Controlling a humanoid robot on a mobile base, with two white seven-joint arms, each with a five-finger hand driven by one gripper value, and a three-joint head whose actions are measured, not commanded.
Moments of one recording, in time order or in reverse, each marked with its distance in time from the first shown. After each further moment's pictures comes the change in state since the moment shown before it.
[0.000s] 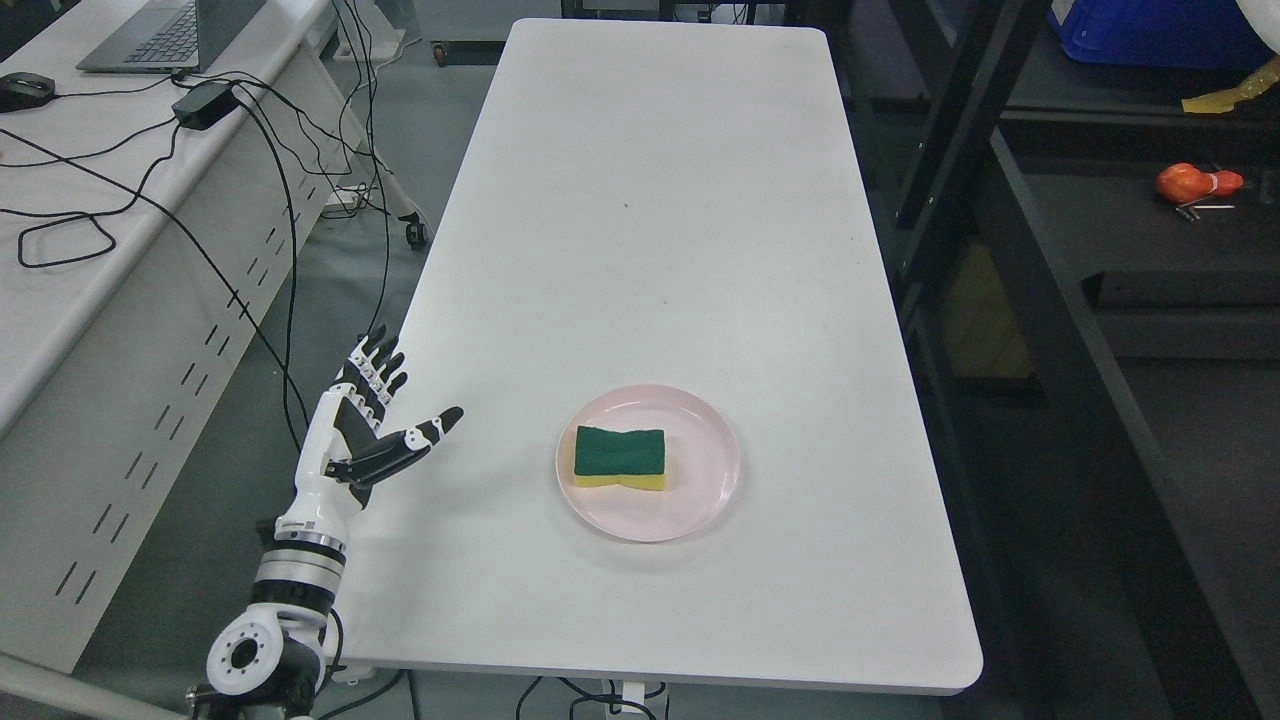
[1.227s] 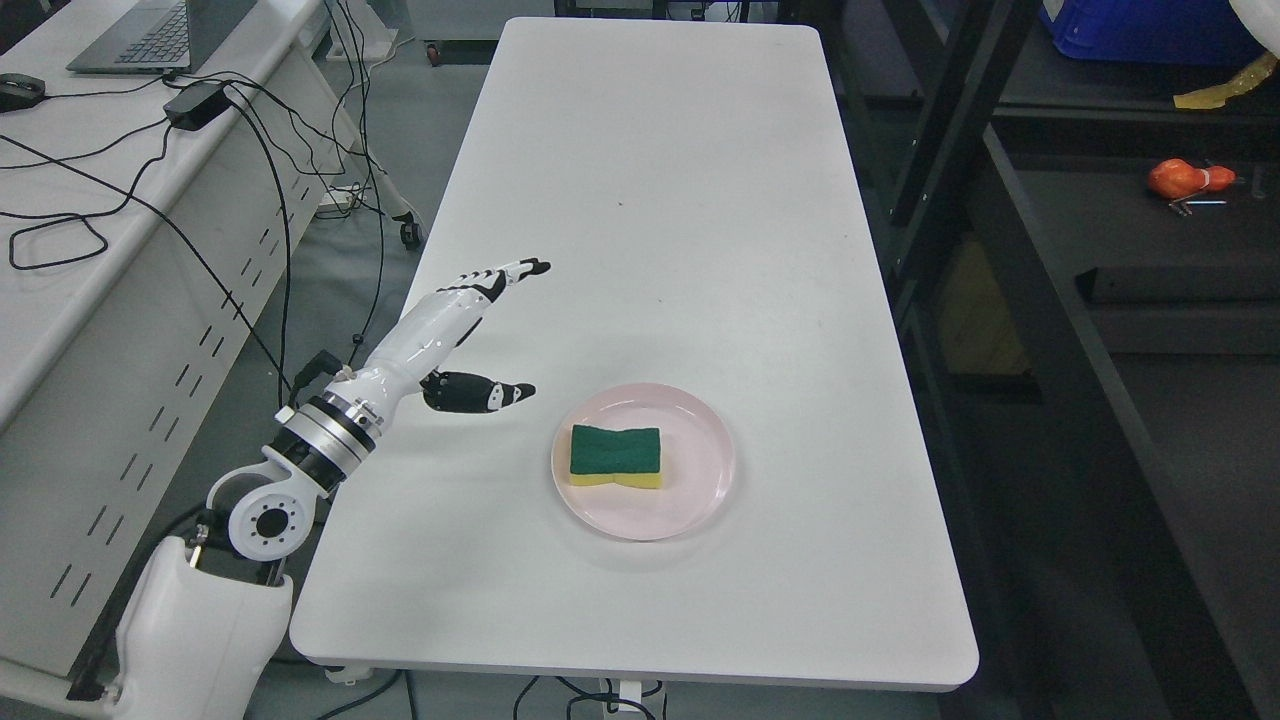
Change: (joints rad) left arm -0.337 0.267 -0.300 0.087 -0.784 -0.342 -0.236; right arm 0.000 0.000 0.000 0.000 0.000 0.000 0.002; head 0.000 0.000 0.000
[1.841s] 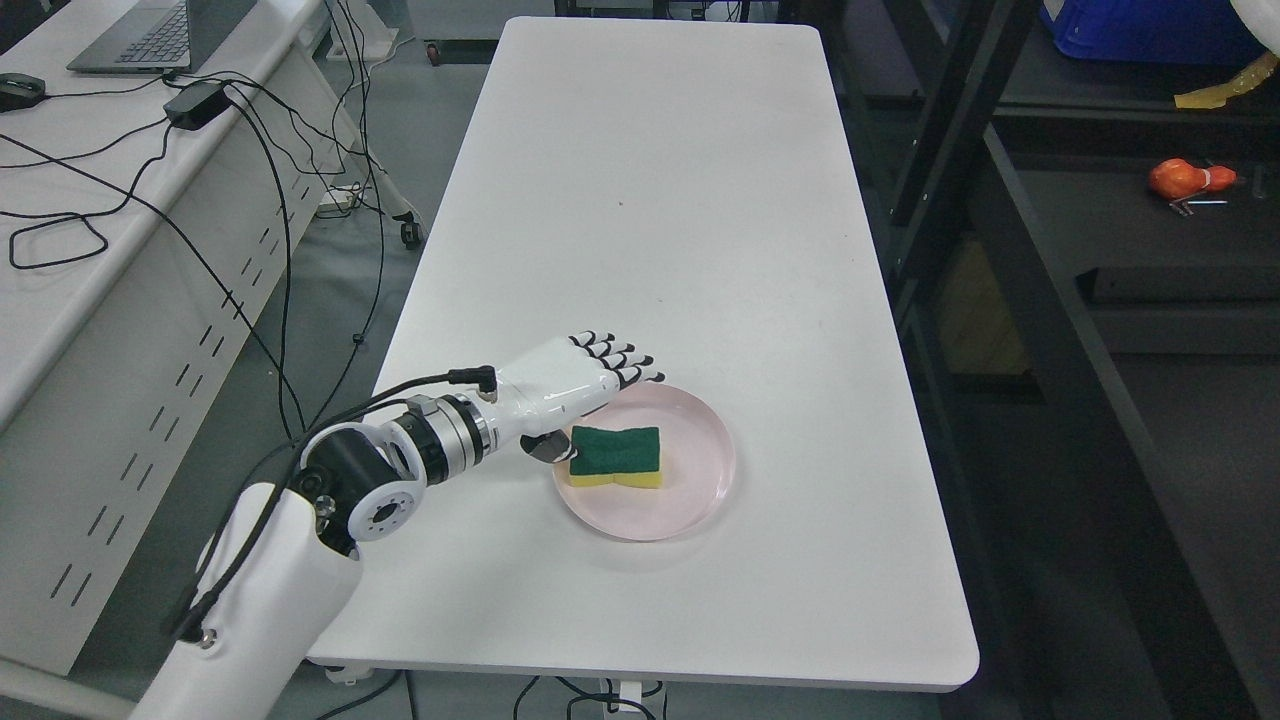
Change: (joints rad) left arm -0.116 0.012 -0.282 0.016 -0.362 -0.044 -0.123; right arm 0.000 0.000 0.000 0.000 0.000 0.000 -0.001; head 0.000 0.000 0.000
